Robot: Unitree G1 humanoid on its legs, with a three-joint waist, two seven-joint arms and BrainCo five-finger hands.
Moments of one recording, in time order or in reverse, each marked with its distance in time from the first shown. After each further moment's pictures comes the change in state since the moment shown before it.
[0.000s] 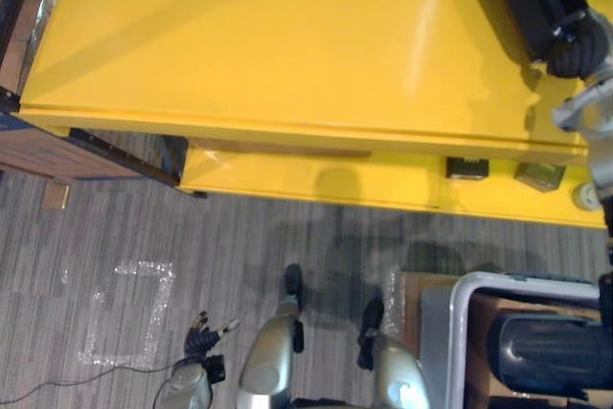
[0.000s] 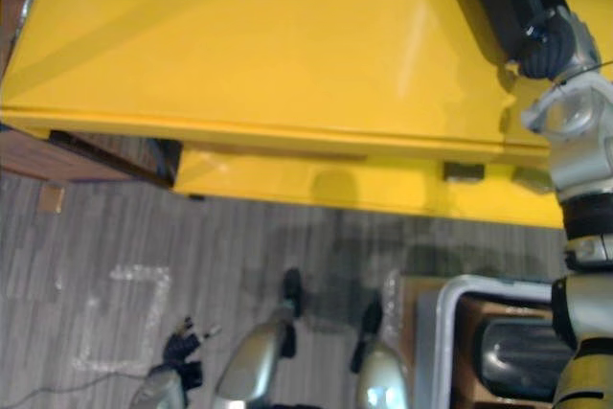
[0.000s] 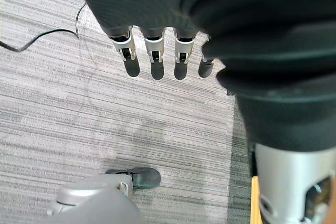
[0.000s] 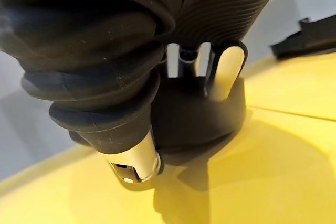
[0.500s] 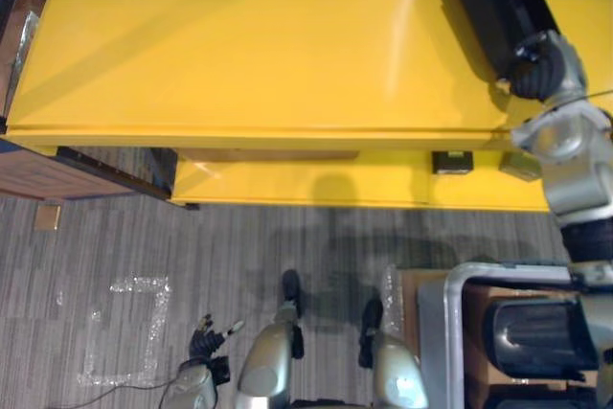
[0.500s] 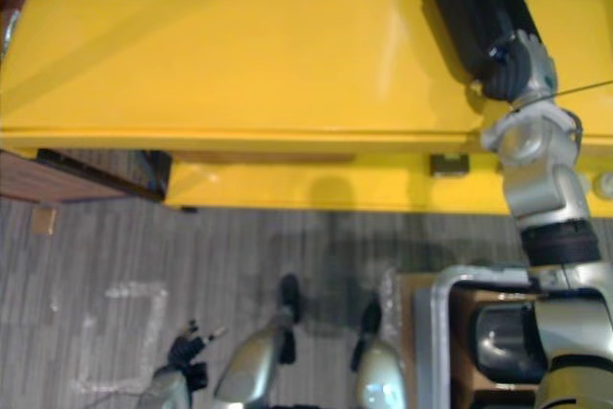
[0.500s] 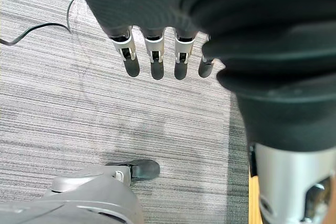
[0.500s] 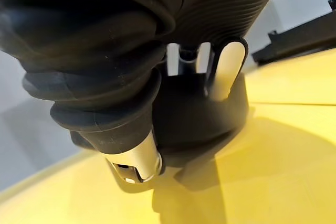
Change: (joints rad) left arm 0.000 -0.010 0.001 0.005 0.001 0.024 0.021; right arm 0.125 0.131 -0.039 -0.229 -0.086 0.118 -0.027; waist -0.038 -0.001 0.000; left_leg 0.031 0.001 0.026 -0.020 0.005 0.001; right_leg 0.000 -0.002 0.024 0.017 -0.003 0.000
